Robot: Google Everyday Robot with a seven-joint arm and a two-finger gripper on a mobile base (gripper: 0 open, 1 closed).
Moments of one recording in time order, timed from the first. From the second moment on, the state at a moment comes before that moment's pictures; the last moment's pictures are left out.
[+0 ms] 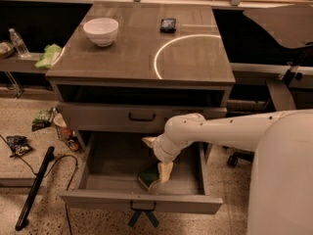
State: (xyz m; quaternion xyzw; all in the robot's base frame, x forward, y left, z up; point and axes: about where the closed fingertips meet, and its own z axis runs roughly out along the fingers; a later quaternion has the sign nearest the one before) arm 0.562 0.008 0.498 -0.83 0.51 0.06 0.21
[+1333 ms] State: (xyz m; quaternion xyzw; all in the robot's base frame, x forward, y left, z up) arm 0.568 0.035 0.388 -0.85 0.47 0.09 0.23
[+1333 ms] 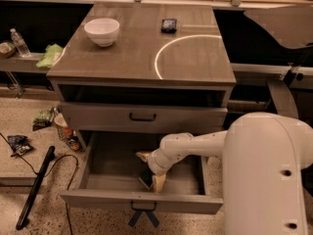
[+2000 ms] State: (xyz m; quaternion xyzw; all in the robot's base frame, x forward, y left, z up) arm 0.580 0.048 0.352 -0.86 0.45 0.10 0.21
